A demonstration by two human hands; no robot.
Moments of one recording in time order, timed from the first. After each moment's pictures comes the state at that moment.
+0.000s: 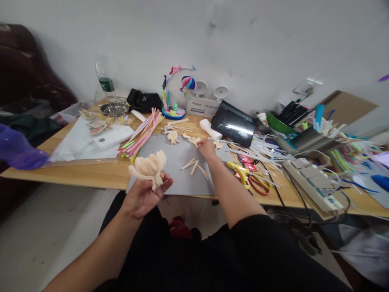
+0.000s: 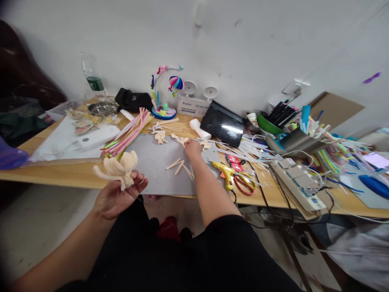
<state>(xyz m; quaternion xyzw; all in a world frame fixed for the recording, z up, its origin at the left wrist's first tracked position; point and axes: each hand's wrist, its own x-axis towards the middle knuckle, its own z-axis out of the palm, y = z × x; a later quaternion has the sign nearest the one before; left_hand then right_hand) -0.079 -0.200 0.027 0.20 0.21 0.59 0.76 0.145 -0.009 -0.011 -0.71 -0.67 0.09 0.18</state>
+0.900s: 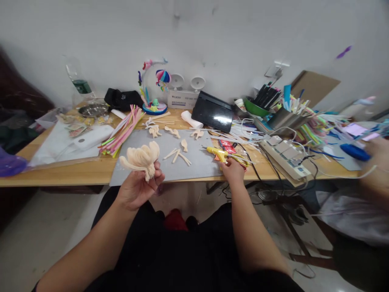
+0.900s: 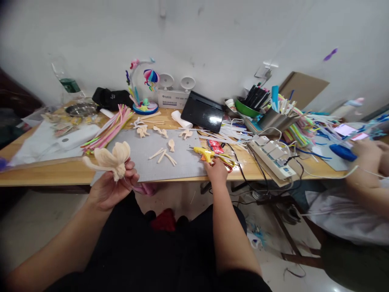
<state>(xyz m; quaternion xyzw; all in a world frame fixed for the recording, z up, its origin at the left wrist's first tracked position) -0.037 -0.218 0.044 0.25 0.17 0.53 0.79 0.284 -0.176 -0.025 -0.82 -0.45 0.10 0.34</state>
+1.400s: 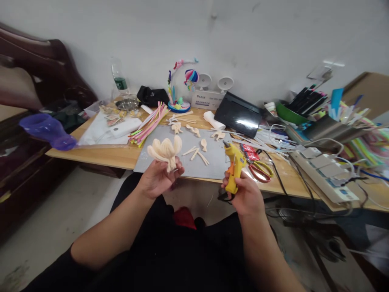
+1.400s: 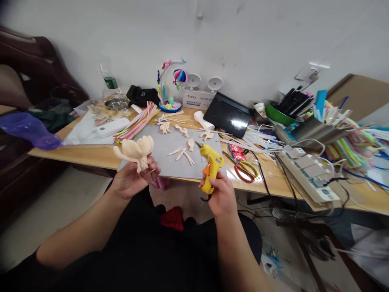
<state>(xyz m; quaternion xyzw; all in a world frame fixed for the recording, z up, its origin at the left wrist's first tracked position) -0.035 -0.229 0.051 0.25 0.17 0.56 0.77 0.202 -0.248 0.030 -0.44 -0.33 0.58 0.60</state>
